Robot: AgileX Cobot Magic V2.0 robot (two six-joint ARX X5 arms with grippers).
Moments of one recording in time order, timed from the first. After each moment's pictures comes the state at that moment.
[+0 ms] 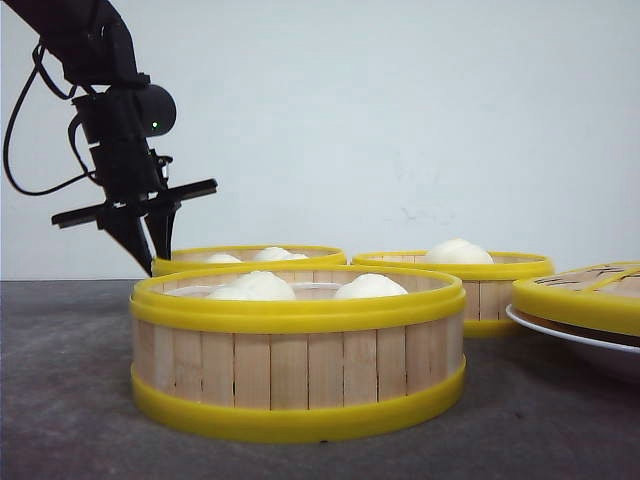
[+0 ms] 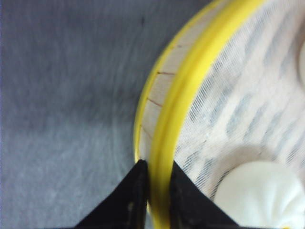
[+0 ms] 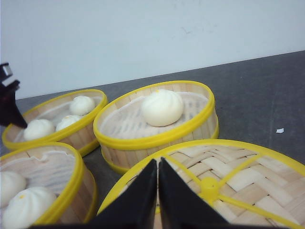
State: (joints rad) left arm -0.19 2.19 2.00 -1.00 0.15 -0.31; right arm 0.12 0.00 0.01 -0.05 -0.18 0.29
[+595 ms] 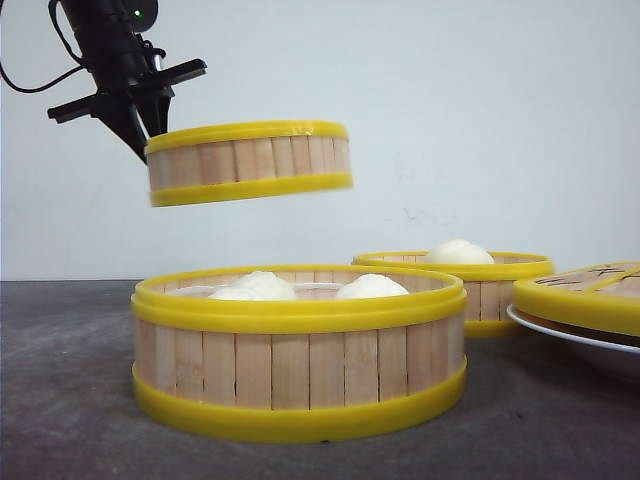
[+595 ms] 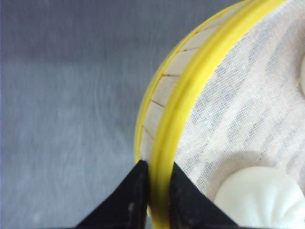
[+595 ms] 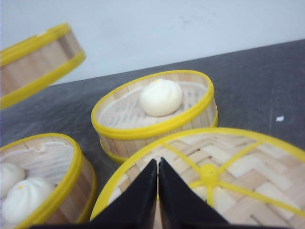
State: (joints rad) left arm -0.17 2.19 2.41 -1.43 0.24 -0.18; right arm 0.12 0.00 0.01 -0.09 -0.19 0.31
